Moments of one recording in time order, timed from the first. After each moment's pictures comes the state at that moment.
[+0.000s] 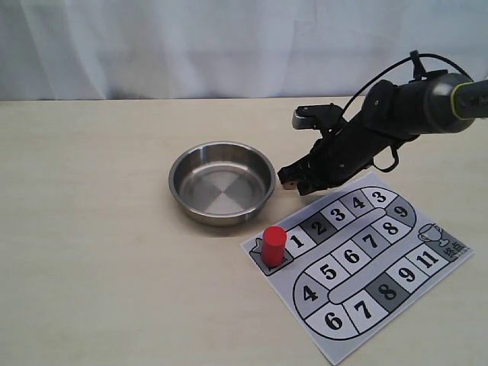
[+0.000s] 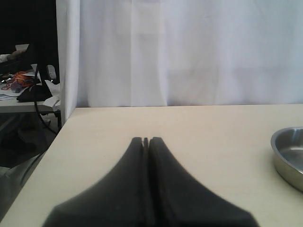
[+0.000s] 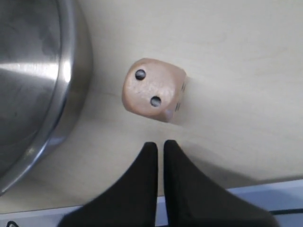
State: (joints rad) left arm 0.02 0.00 0.01 0.09 0.15 -0.05; right arm 0.23 2.14 -1.39 0.43 0.56 -0.43
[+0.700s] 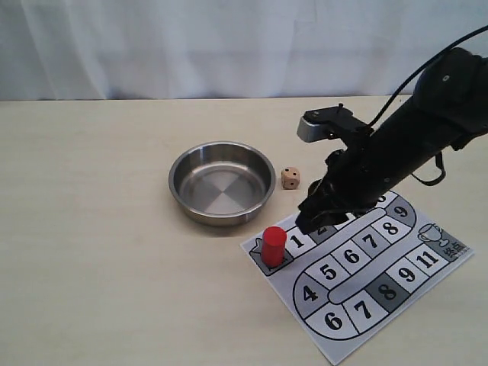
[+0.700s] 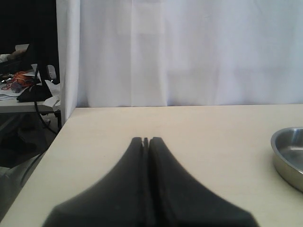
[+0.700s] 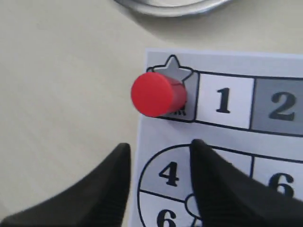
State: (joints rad) left arm 0.02 0.00 0.01 0.09 0.15 -0.05; right arm 0.29 1.74 -1.10 0.55 0.86 -0.69
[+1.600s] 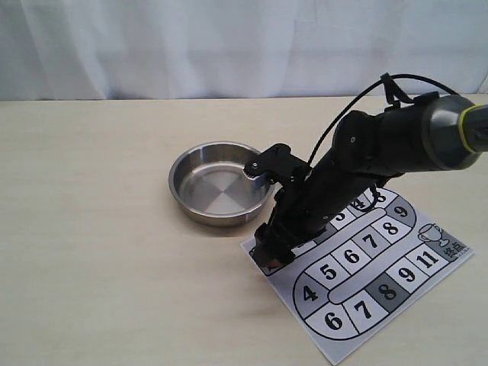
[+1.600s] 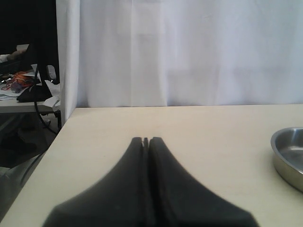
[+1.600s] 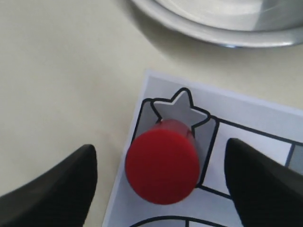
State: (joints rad) left arm 0.02 0.00 0.01 0.09 0.15 -0.05; right arm 0.47 1.92 -1.10 0.43 0.58 -0.69
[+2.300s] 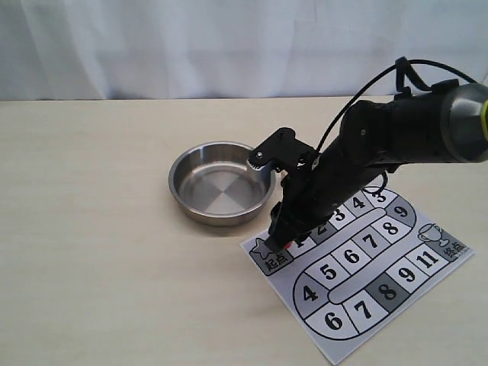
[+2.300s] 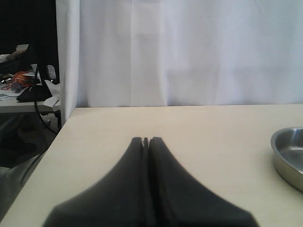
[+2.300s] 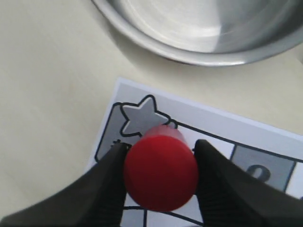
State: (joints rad) left arm 0.02 0.00 0.01 0.09 0.15 -0.05; right arm 0.47 1.86 -1.10 0.28 0.55 -0.63
